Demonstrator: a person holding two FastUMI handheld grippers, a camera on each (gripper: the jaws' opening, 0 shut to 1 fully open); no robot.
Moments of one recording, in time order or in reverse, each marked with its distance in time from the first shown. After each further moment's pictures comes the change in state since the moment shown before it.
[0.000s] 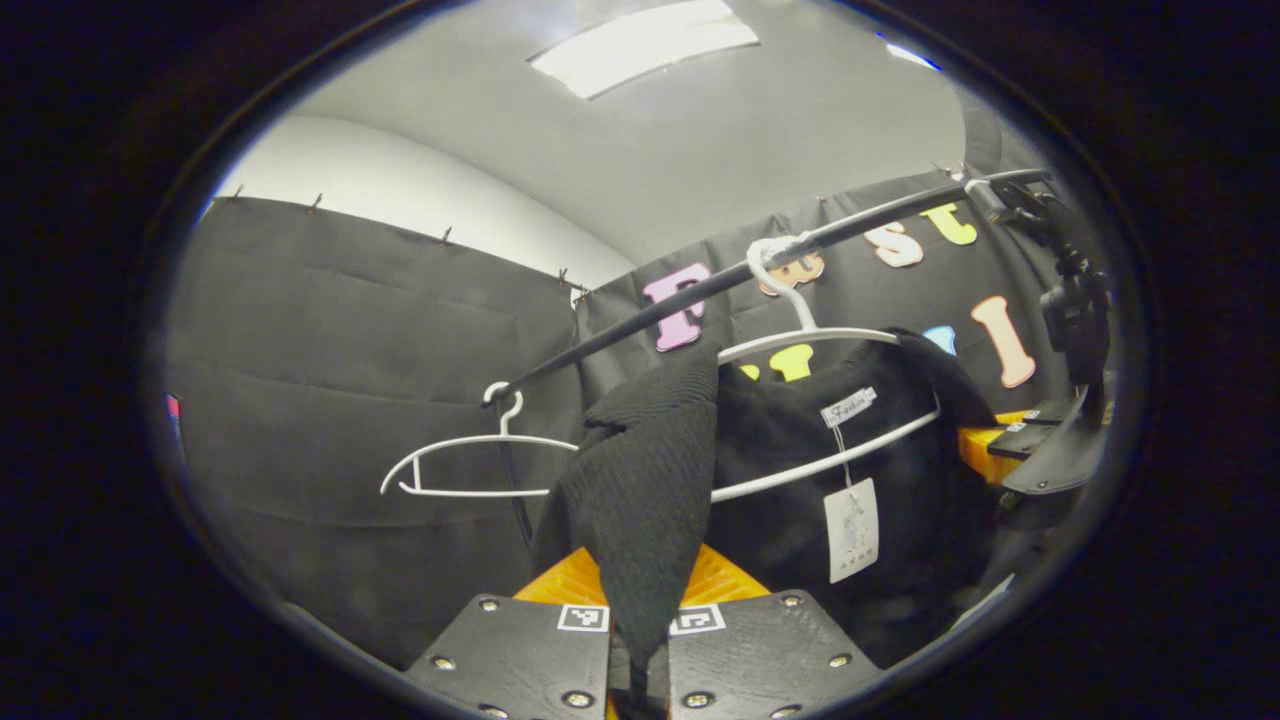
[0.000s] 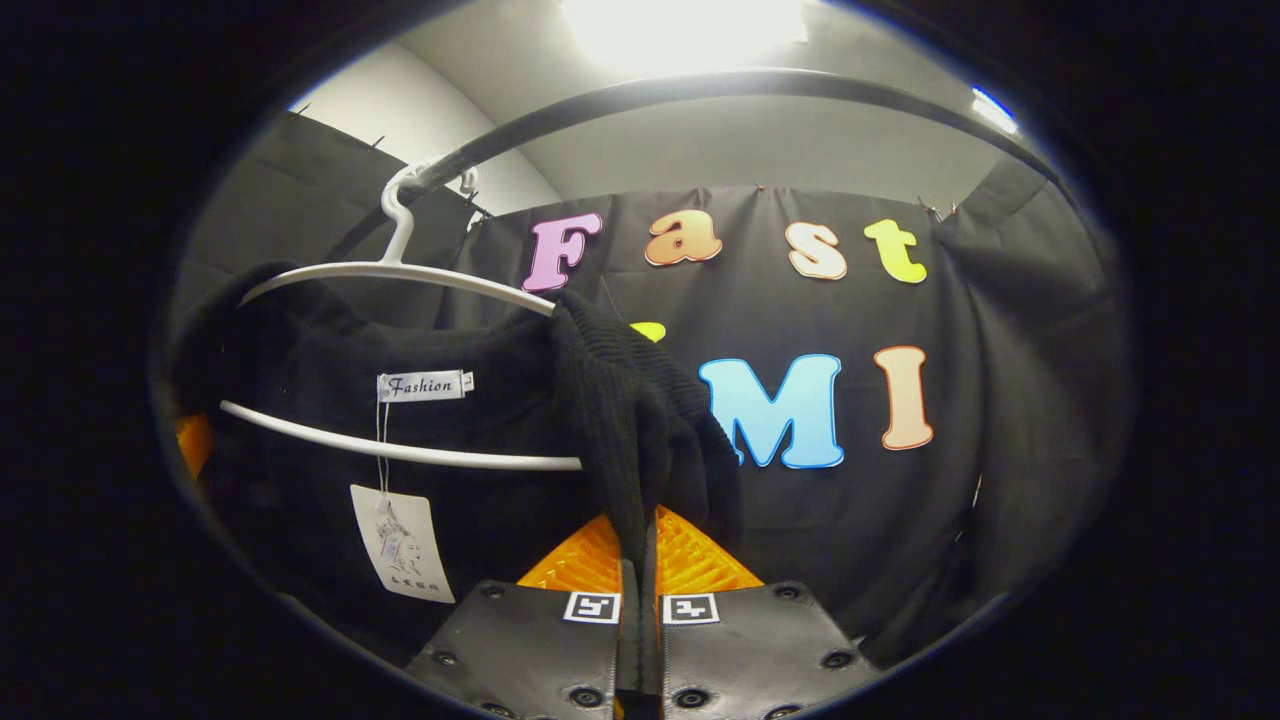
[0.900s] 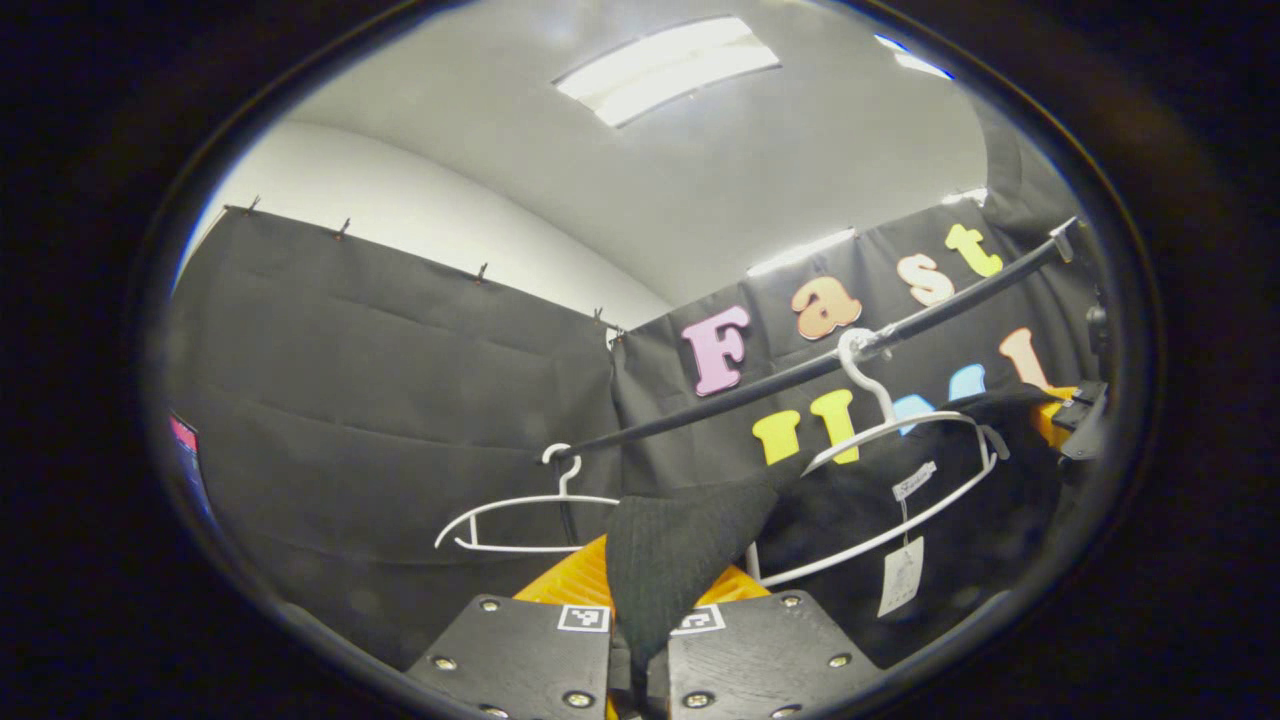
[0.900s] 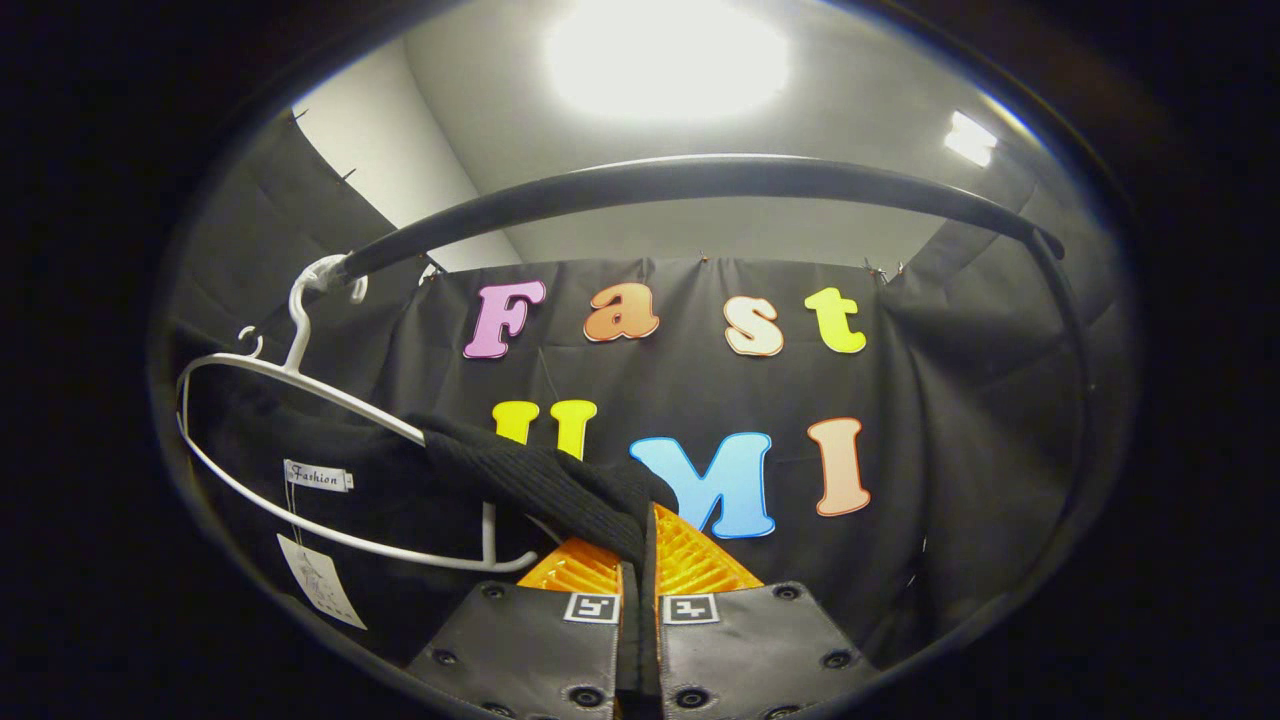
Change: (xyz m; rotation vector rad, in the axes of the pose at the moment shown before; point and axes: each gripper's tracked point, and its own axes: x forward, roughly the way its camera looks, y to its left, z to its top) left arm 0.010 0.074 0.069 -0.004 -0.124 0.082; right arm 0.005 -0.079 0.070 -0.011 -0.217 -0.153
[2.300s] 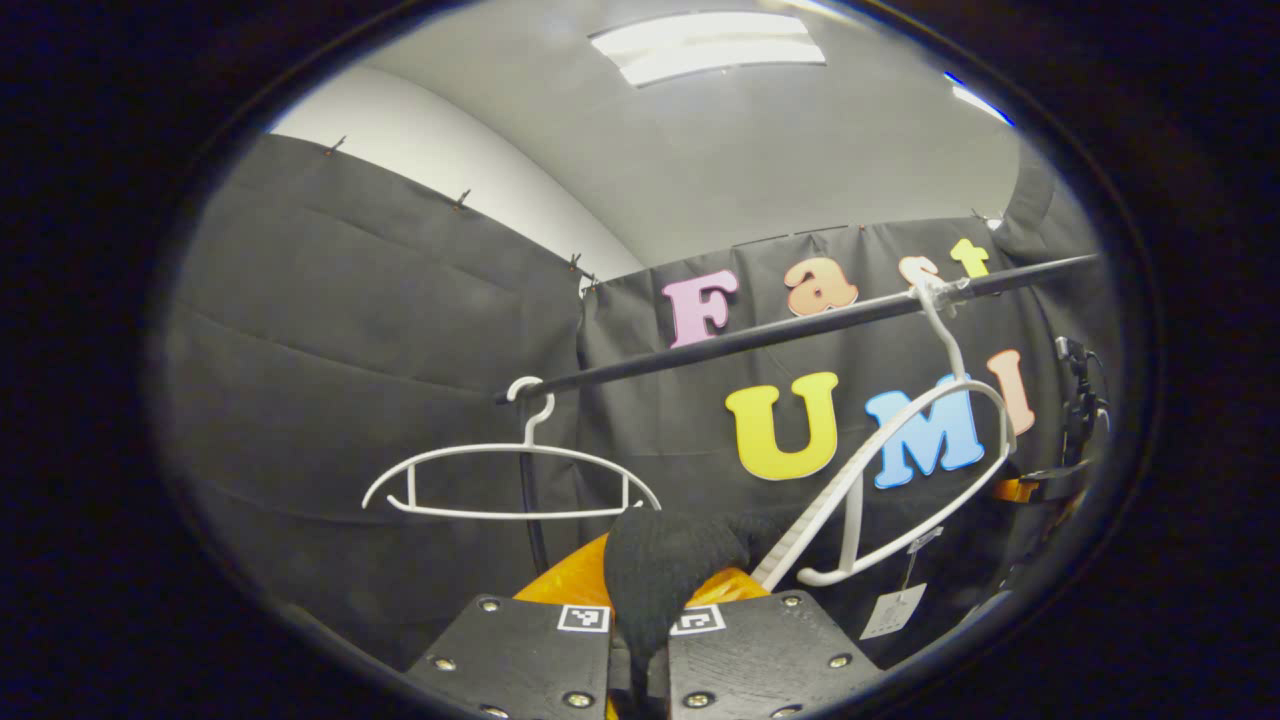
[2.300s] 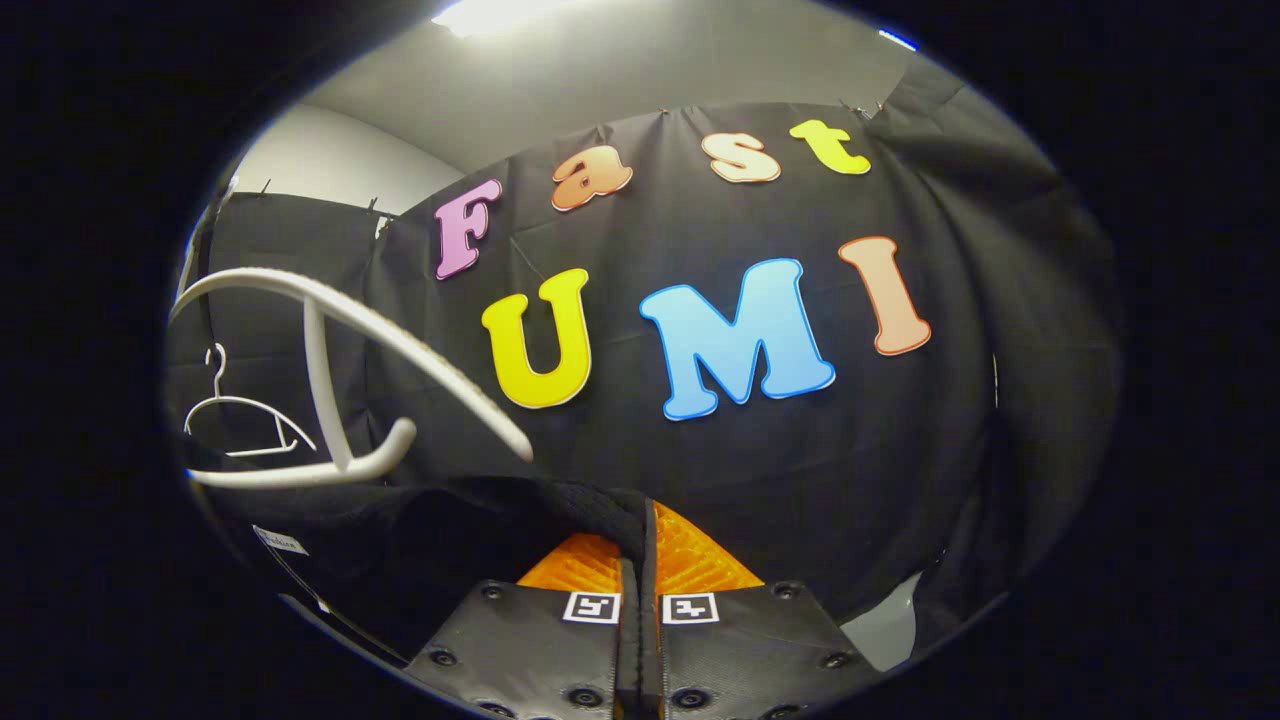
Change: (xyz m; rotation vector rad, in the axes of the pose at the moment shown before) left arm 0.065 0.020 -0.097 -0.163 0.152 -0.143; right arm 0.048 0.027 -0.155 0.256 0.417 0.078
